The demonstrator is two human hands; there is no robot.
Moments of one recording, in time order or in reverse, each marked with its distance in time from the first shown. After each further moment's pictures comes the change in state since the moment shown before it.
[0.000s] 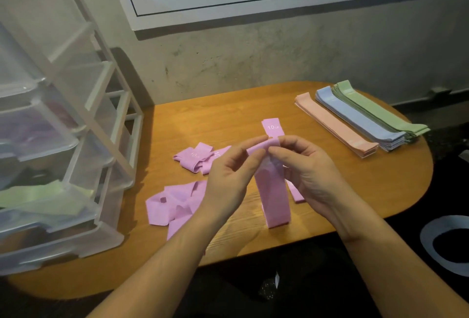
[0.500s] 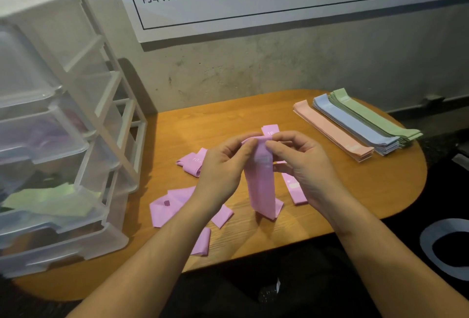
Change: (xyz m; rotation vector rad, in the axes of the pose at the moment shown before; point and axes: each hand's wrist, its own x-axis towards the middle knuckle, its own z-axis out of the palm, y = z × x) left_hand 0.012 0.019 -0.012 0.139 -0.002 -0.065; right_hand -0.004 -0.011 0.014 -0.184 0.099 -0.125
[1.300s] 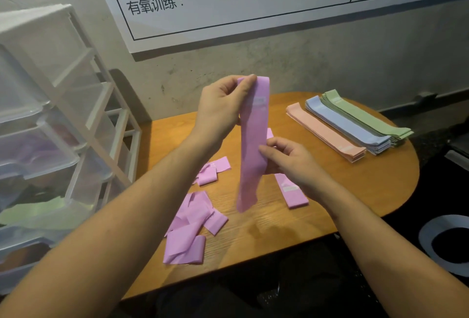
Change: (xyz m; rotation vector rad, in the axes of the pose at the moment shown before) left_hand 0.089 0.053 0.018 0.096 0.079 0.108; right_hand 0.036 0.023 -0.028 -0.125 -0.181 0.048
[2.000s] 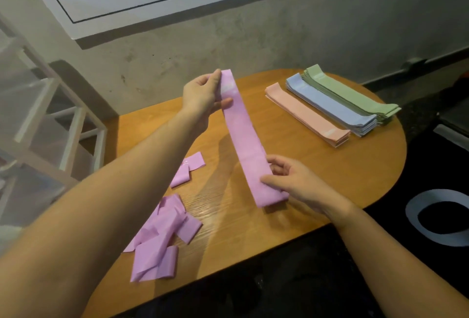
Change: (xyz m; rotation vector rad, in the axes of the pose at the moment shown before) left_hand 0.096 -0.112 0.054 -0.201 0.041 -0.449; right_hand -0.010 0.060 -0.068 0.049 -0.036 0.258
